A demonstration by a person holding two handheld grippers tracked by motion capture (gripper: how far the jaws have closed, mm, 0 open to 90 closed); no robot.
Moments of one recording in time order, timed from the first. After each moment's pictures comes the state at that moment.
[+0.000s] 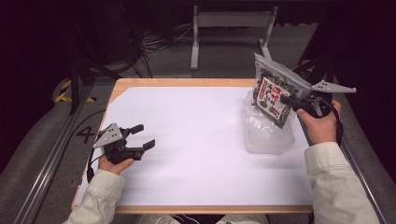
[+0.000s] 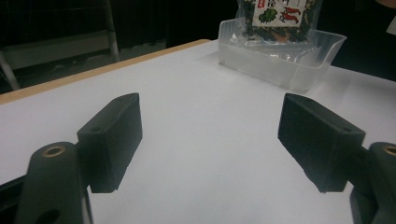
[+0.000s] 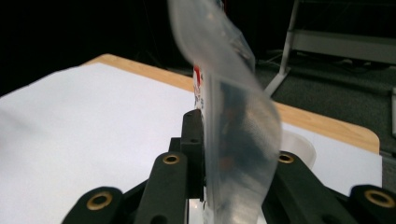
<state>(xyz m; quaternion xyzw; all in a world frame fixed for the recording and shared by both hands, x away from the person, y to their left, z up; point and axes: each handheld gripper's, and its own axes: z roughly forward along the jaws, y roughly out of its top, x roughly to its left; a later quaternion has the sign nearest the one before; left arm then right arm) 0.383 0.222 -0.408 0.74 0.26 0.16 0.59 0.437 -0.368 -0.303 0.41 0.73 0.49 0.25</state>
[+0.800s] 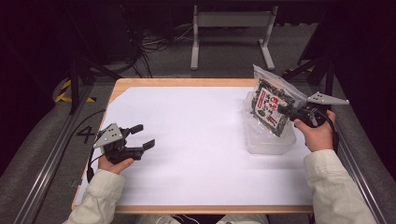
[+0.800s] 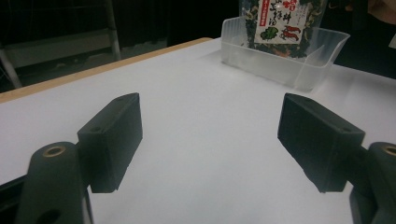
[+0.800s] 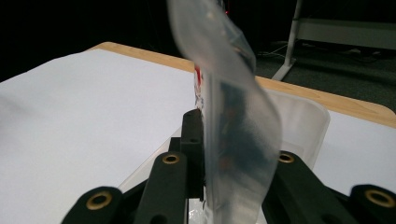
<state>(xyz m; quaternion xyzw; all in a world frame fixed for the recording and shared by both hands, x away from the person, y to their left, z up) 0.384 0.222 -0.409 0.74 0.26 0.17 0.59 0.432 -0.375 -0.341 0.42 0.72 0.50 0.24</state>
